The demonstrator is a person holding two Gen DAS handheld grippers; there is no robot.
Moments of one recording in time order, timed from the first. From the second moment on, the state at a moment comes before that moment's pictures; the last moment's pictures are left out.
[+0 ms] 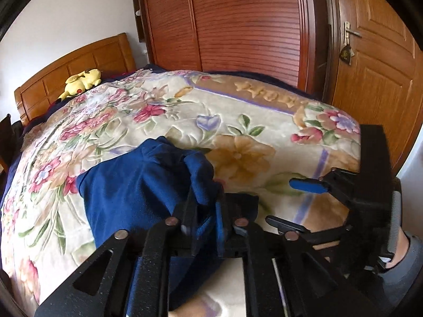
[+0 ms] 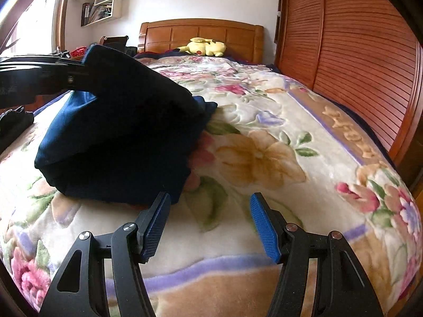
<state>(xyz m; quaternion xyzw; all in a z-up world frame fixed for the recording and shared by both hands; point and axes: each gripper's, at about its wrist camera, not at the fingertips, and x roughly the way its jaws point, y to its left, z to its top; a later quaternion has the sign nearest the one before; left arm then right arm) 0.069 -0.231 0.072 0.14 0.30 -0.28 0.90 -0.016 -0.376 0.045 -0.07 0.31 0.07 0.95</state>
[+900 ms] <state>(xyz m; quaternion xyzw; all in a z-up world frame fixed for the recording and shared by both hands) 0.064 -0.053 -0.001 0.01 0.29 -0.13 0.95 -0.040 -0.368 0.082 -0.02 0.20 0.07 0.98</state>
